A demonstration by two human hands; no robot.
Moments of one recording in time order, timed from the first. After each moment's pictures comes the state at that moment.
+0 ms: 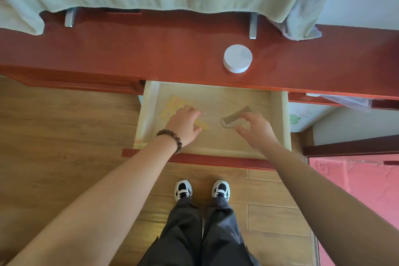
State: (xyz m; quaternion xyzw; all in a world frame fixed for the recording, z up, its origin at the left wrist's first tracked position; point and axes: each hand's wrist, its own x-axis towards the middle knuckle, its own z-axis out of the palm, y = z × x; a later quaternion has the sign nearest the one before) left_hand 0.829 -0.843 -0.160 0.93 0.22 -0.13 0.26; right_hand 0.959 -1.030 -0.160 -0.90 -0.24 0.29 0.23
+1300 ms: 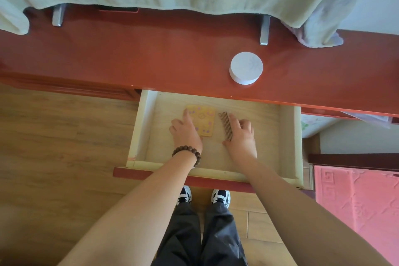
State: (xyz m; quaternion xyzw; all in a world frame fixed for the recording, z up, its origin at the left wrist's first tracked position) left_hand 0.867 -0.861 -0.218 0.80 0.51 -0.08 0.30; right_hand 0.951 -0.976 -0.218 -0.91 -0.21 0.29 0.20
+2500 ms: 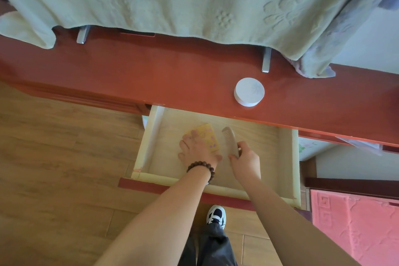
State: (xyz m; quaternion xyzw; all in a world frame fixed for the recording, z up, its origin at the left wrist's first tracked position) left_hand 0.880 -0.881 -0.207 0.78 0.54 -0.15 0.26; right_hand 0.945 -0.979 -0.185 -0.90 -0.10 0.31 0.29
